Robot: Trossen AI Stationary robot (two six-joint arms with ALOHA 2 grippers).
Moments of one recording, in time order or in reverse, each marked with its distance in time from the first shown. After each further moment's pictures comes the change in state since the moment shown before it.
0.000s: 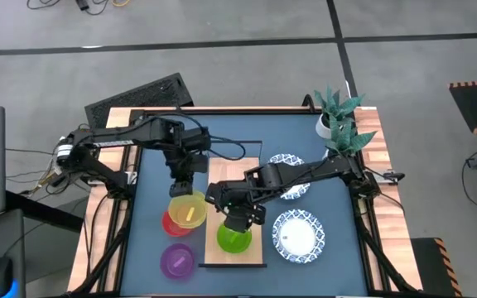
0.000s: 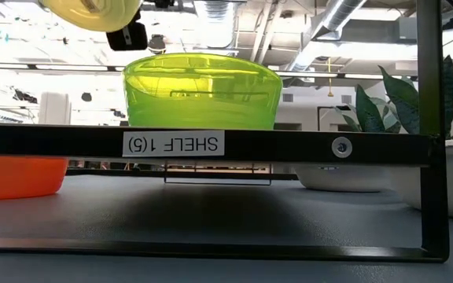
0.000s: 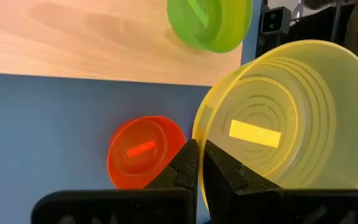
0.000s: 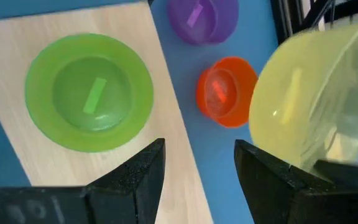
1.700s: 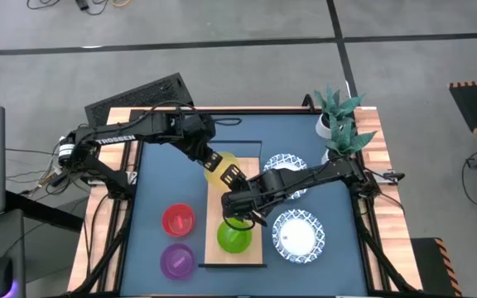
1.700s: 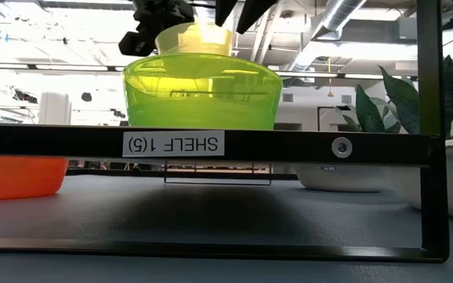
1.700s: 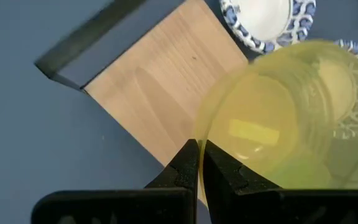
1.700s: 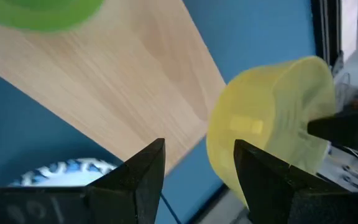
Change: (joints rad) left arm 0.065 -0.002 -0.001 0.276 -0.484 -0.605; right arm 0.030 -0.001 0.000 -0.290 0.508 0.349
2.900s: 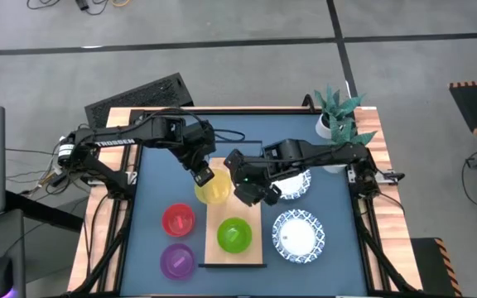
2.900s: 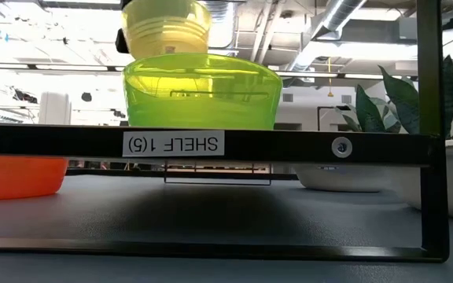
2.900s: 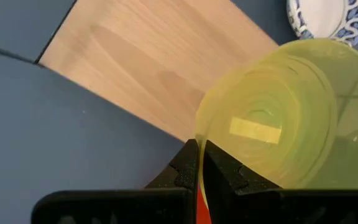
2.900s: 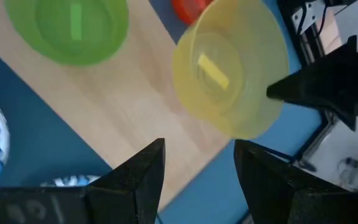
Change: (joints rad) left arm -0.046 -0.002 0.000 -0.094 0.131 0.192; right arm -0.114 -0.131 0.000 0.071 -0.323 -0.140
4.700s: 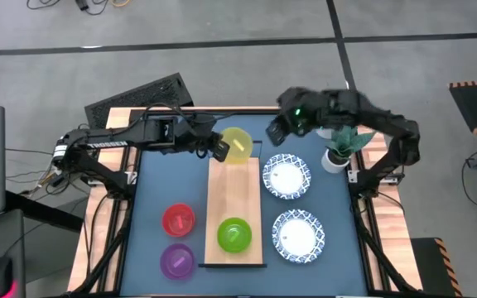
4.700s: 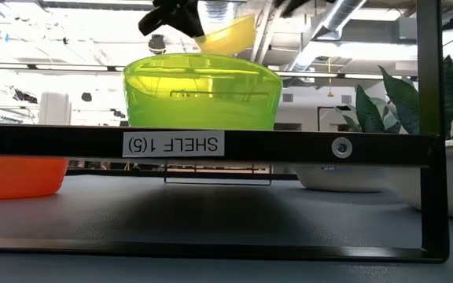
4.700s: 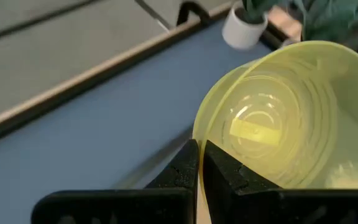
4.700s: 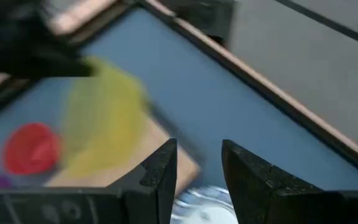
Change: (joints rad) left arm -0.047 -0.044 0.000 0.388 -0.651 -0.108; right arm -0.298 -0.439 -0.354 0.136 0.172 1.407
